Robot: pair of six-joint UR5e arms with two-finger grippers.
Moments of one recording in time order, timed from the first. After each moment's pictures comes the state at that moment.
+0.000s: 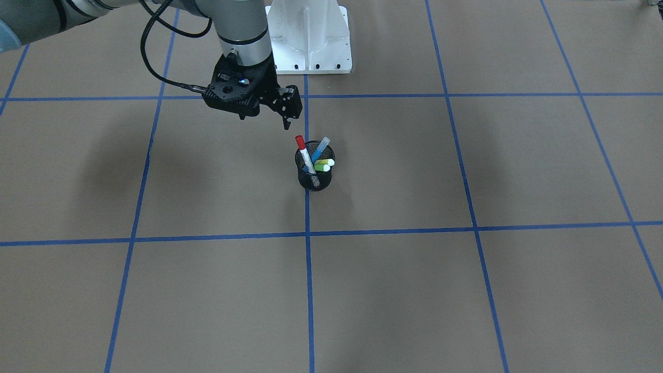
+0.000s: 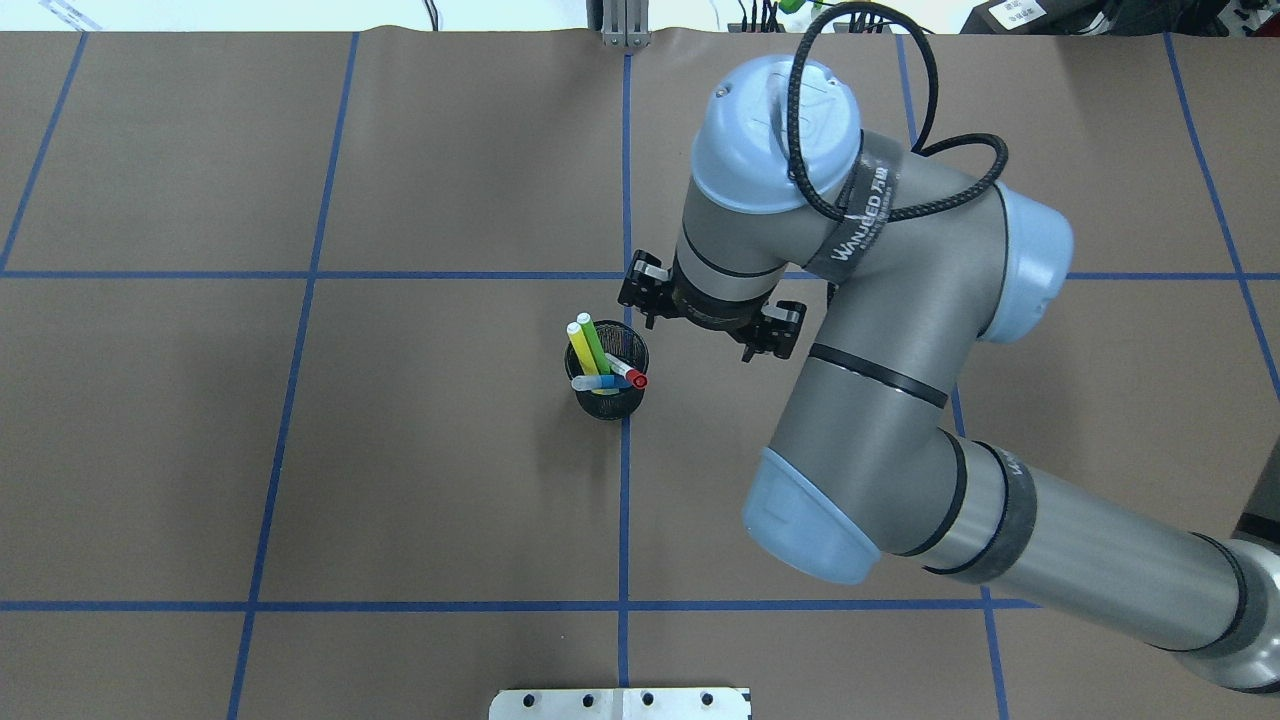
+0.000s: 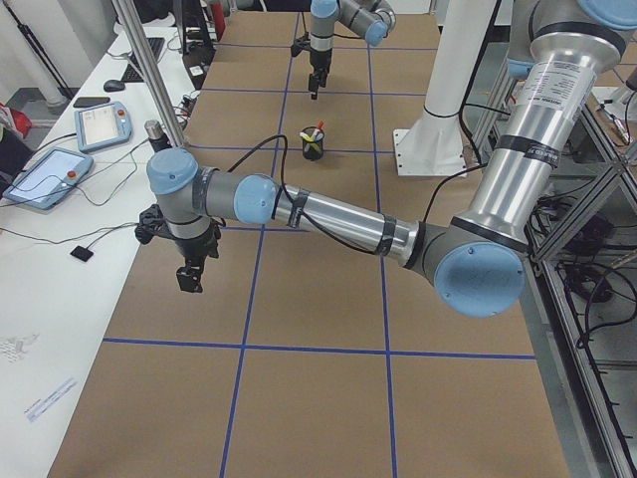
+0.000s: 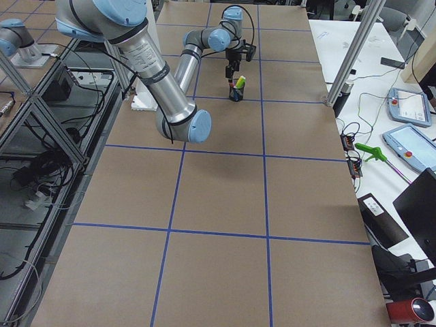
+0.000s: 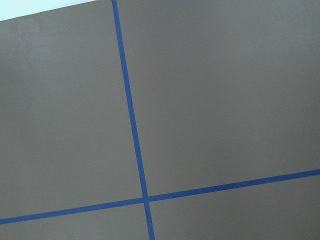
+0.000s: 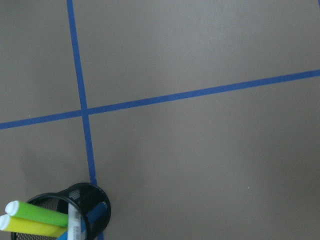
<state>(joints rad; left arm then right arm) -1.55 -1.92 -1.50 -1.43 -2.32 0.06 0.58 -0.76 1.85 -1.91 1.95 1.57</state>
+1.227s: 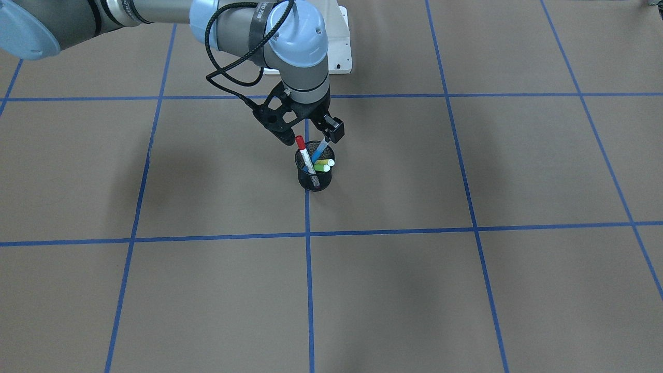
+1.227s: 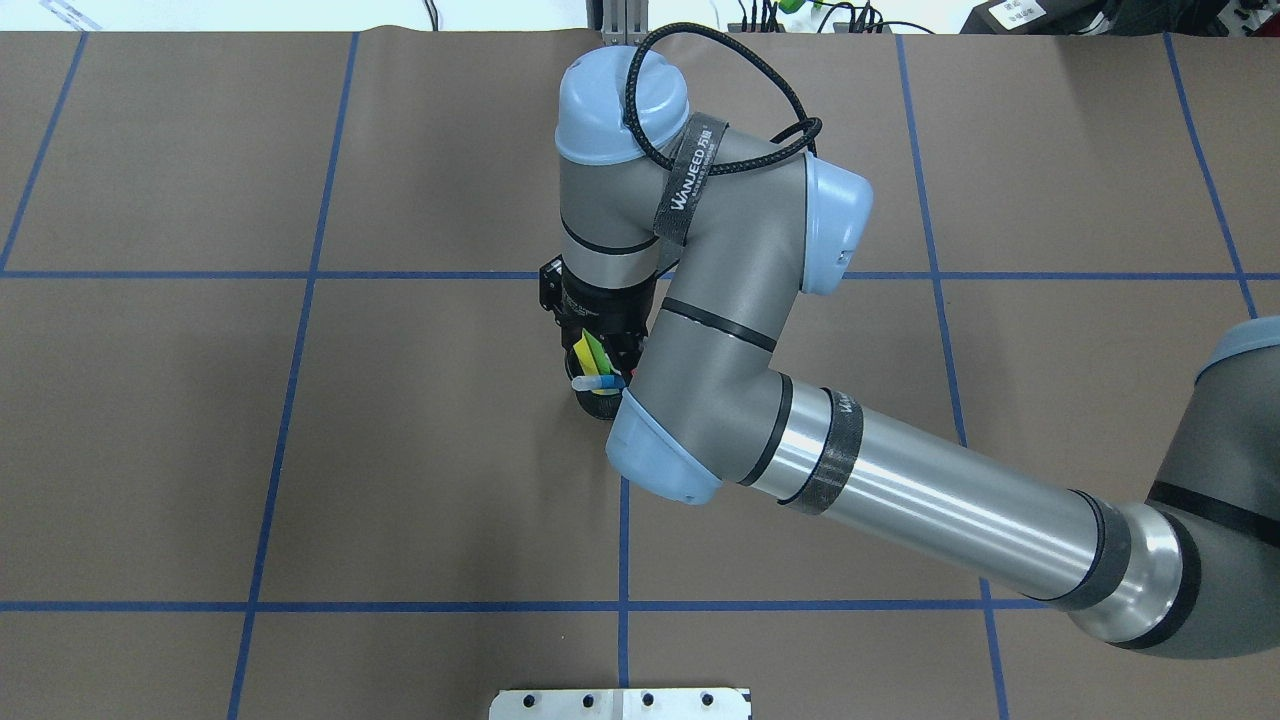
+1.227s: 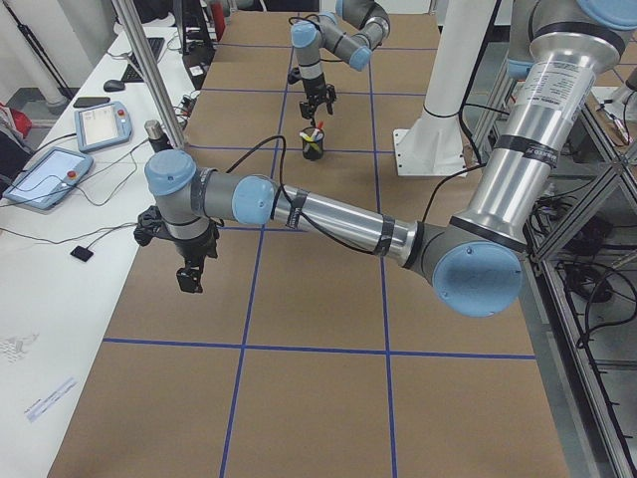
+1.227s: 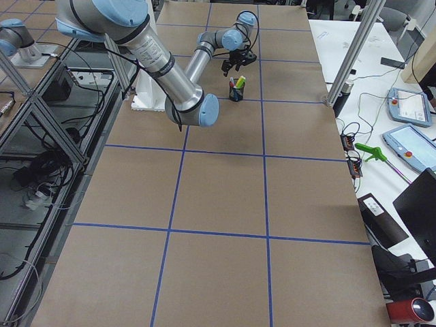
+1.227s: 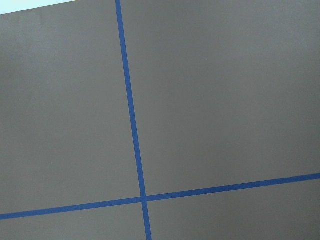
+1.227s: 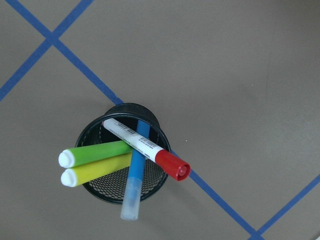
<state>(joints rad) -1.55 -1.93 -1.50 -1.43 -2.32 0.03 0.58 -0.62 1.54 -1.81 2.16 1.93</state>
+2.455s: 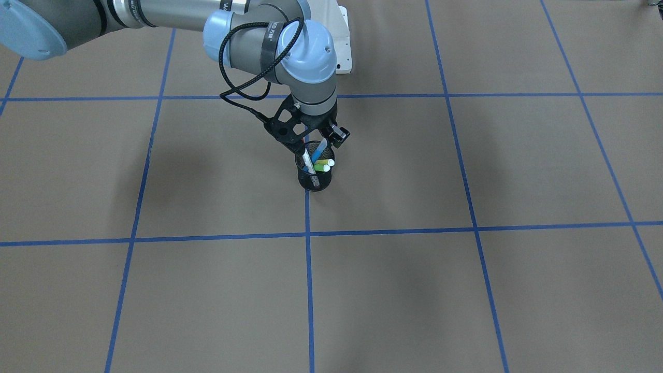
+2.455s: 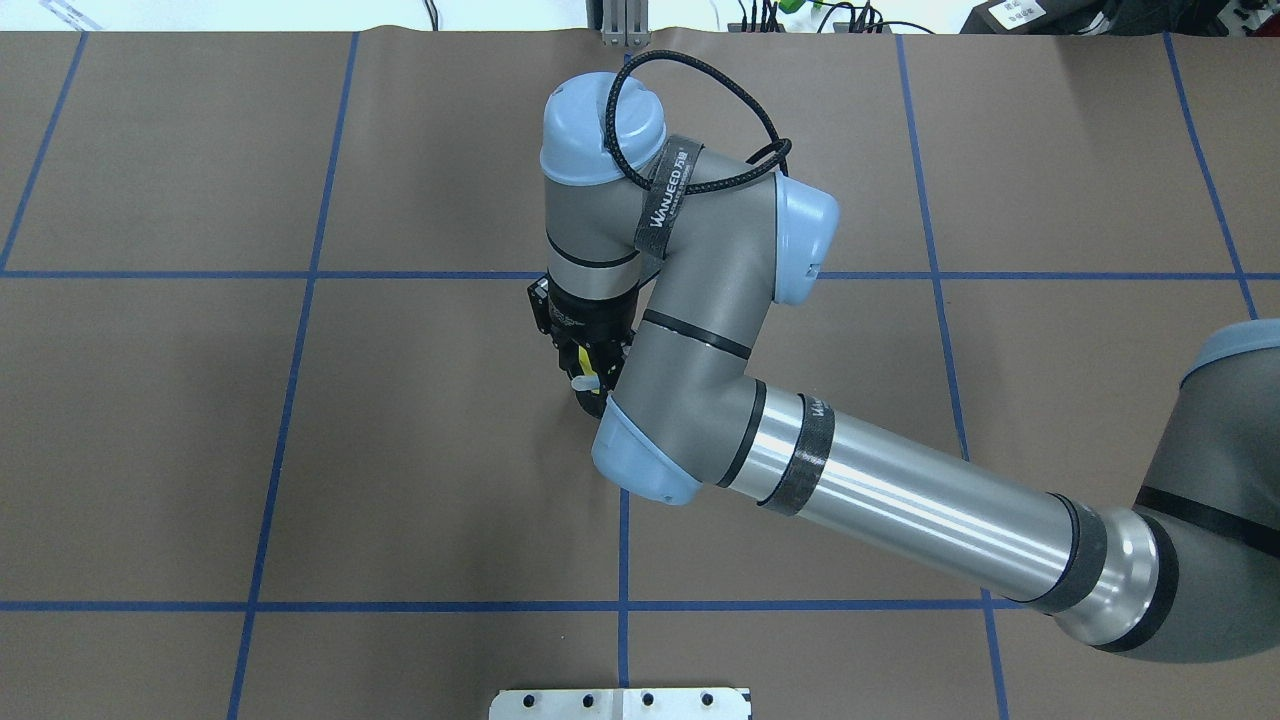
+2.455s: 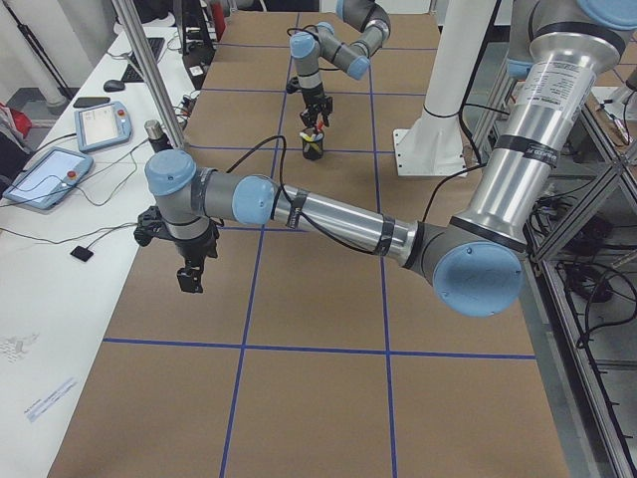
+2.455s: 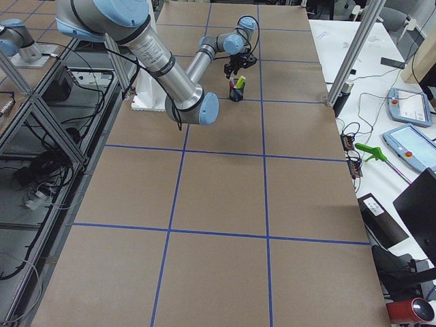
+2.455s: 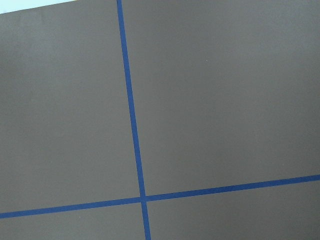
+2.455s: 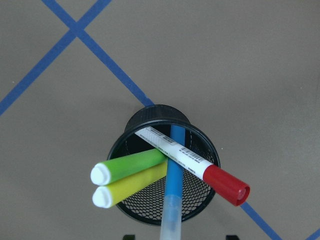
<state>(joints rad) -1.55 -1.93 -1.50 -1.43 -2.32 0.02 0.56 -0.61 1.47 -1.73 2.16 1.91</state>
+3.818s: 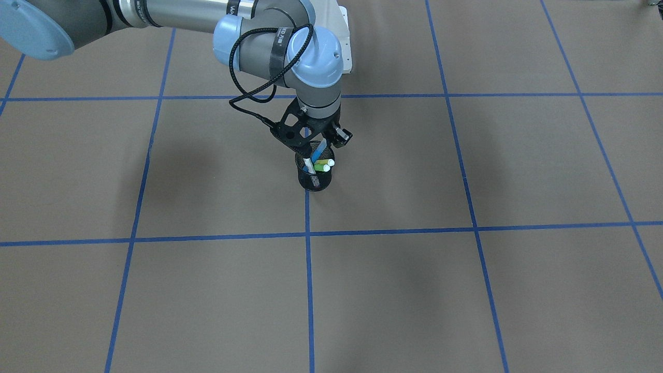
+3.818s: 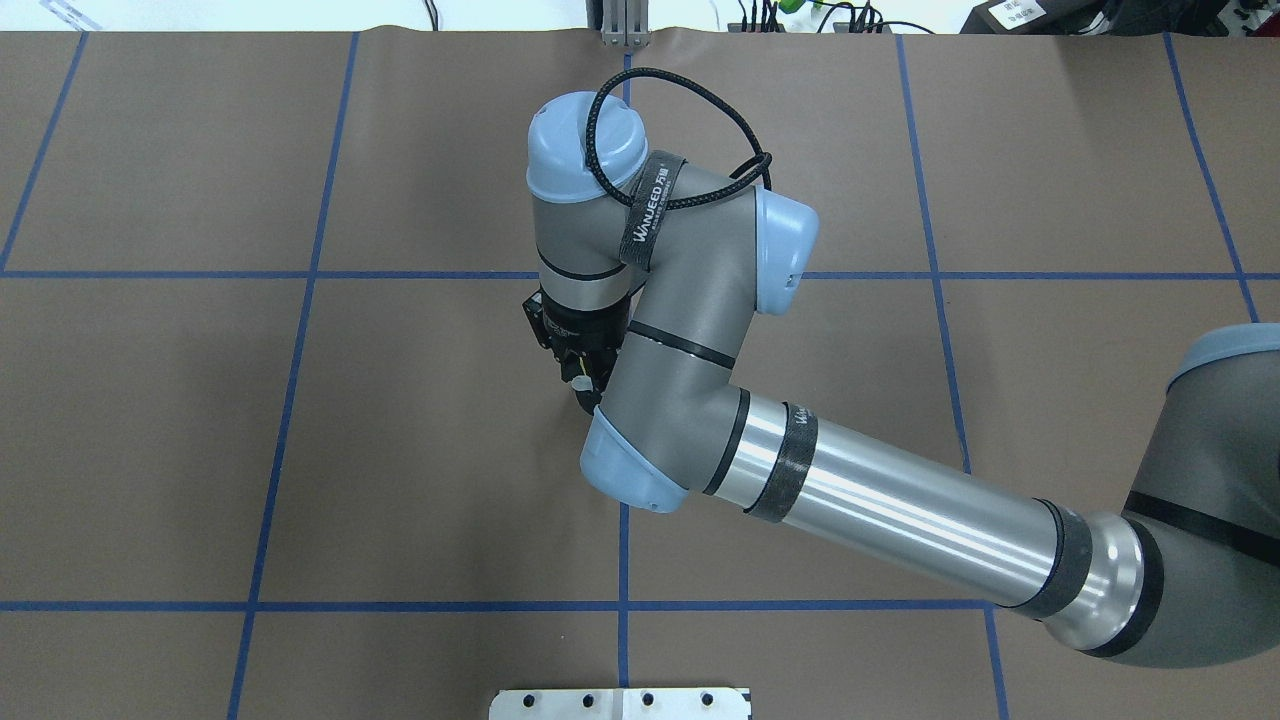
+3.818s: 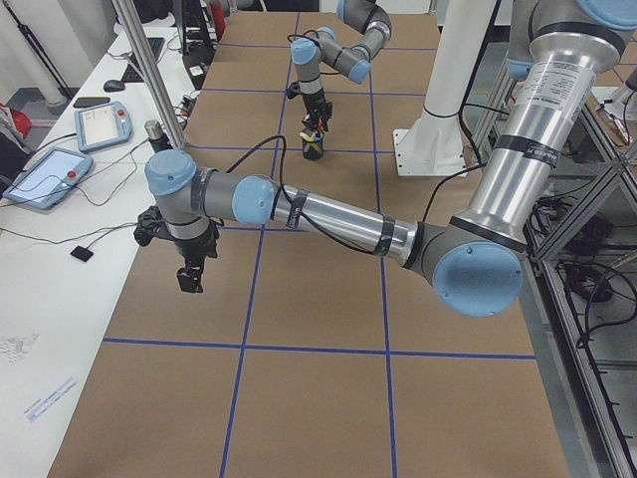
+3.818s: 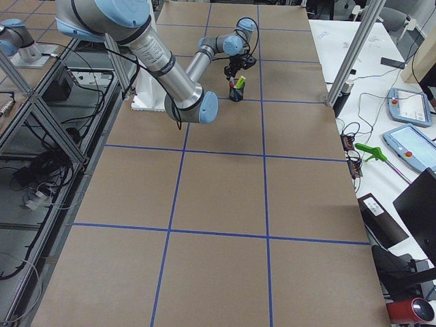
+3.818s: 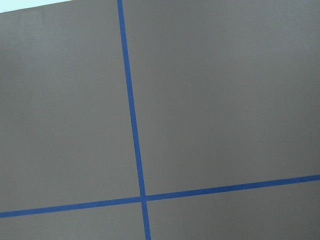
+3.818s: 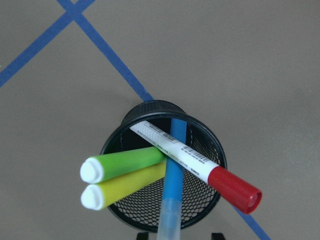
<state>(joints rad) -1.55 -1.93 -1.50 -1.43 -2.32 0.02 0.54 -0.59 1.43 -1.73 2.13 1.86</state>
